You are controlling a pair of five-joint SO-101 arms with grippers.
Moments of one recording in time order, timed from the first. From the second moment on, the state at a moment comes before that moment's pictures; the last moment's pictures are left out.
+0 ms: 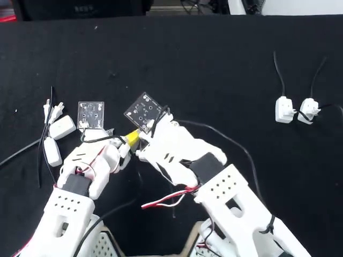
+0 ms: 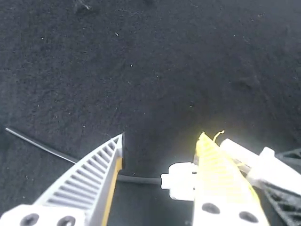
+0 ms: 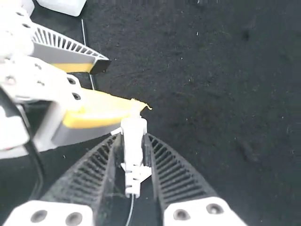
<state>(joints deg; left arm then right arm) 9.8 -65.7 80.1 28.9 10.9 -36.4 -46.3 53.0 49.6 12.3</state>
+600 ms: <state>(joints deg) 3.5 -65.7 80.1 28.9 11.6 -37.7 -46.3 61.7 46.5 12.3</state>
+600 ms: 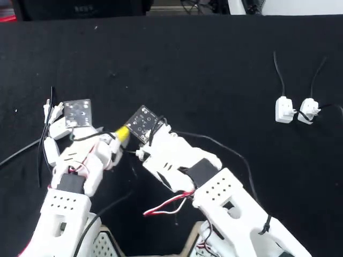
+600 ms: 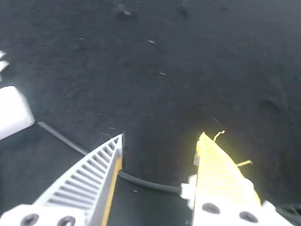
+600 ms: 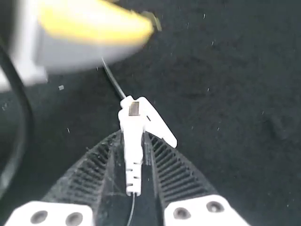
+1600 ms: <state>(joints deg) 4.7 -65.7 80.1 28.9 10.8 -36.1 -46.3 59.7 49.5 11.5</state>
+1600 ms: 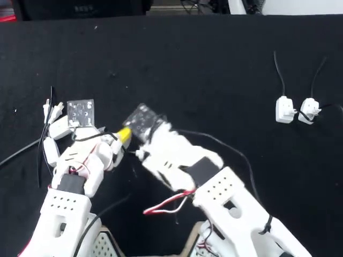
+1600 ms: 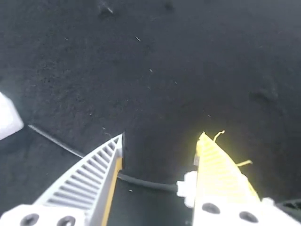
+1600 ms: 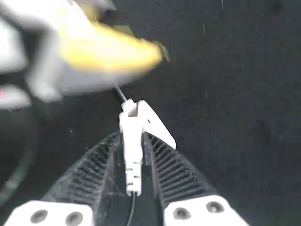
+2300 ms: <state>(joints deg) 1.1 -24.9 62.4 35.5 8.7 -34.1 -26.0 45.1 65.8 8.9</state>
